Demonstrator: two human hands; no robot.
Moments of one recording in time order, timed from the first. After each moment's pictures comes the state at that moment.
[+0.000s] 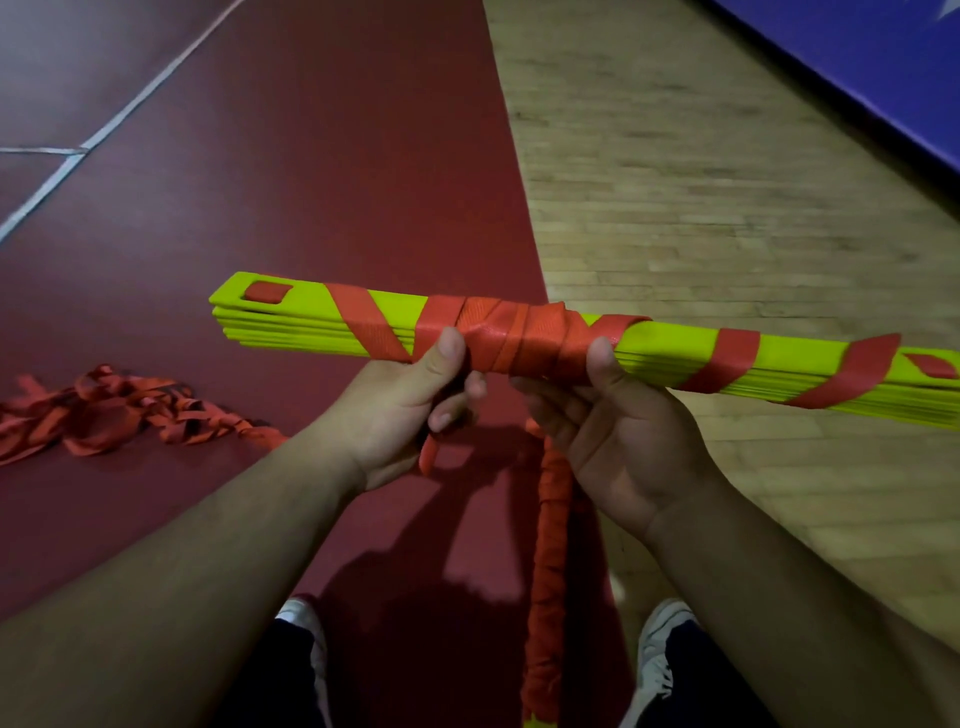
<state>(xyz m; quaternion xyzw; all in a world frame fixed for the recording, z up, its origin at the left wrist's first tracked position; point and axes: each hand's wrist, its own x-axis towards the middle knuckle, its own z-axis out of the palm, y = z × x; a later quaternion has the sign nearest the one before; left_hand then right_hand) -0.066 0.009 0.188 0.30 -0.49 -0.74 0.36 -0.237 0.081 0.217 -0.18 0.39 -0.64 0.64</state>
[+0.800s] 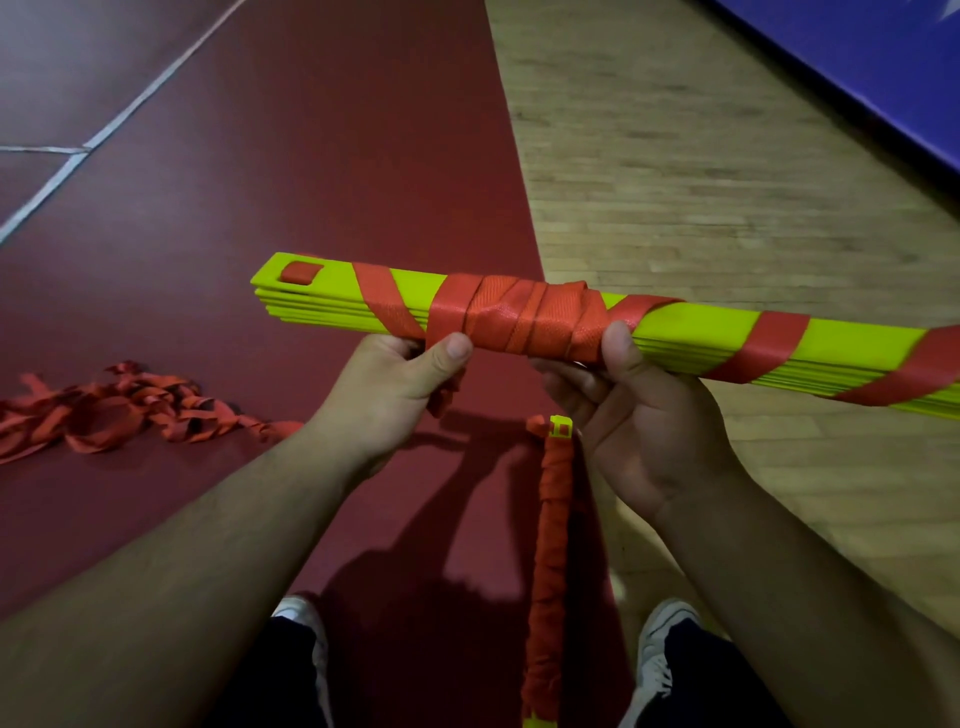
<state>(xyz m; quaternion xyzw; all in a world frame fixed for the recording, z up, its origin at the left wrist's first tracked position) -0.063 -0.002 0.184 0.37 -0.59 -0.56 0.45 -0.244 0.075 0.218 -0.24 0.36 -0.68 0.59</state>
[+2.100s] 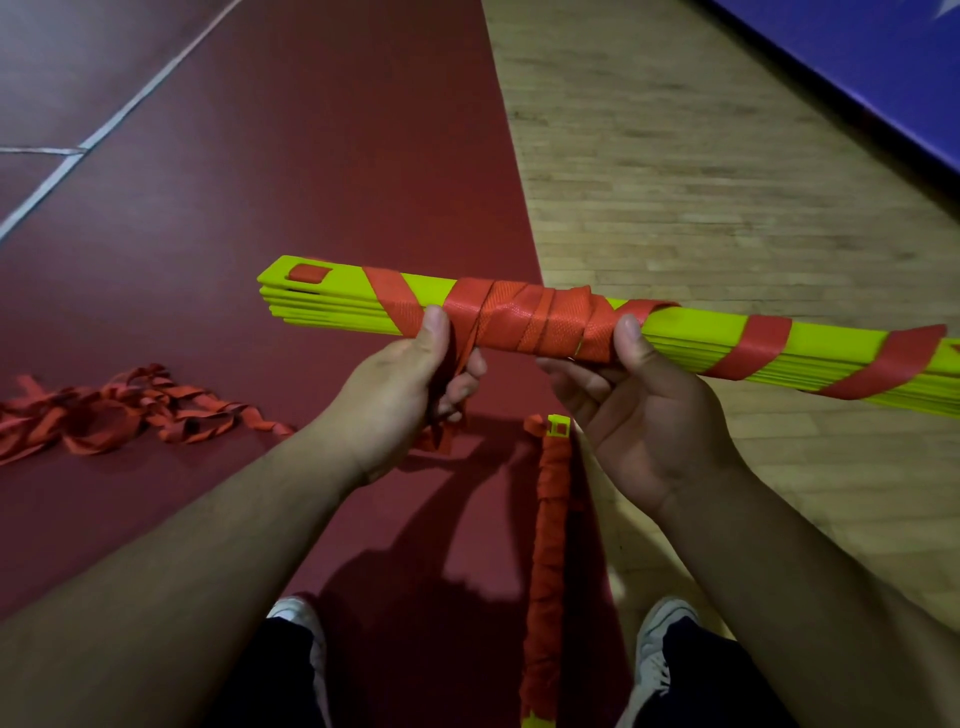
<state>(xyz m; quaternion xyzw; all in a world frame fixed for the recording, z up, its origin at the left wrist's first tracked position) -0.072 0.011 0.203 0.37 -0.52 -0.69 0.34 -0.248 0.078 0.227 -0.19 0.40 -0.68 0.59</state>
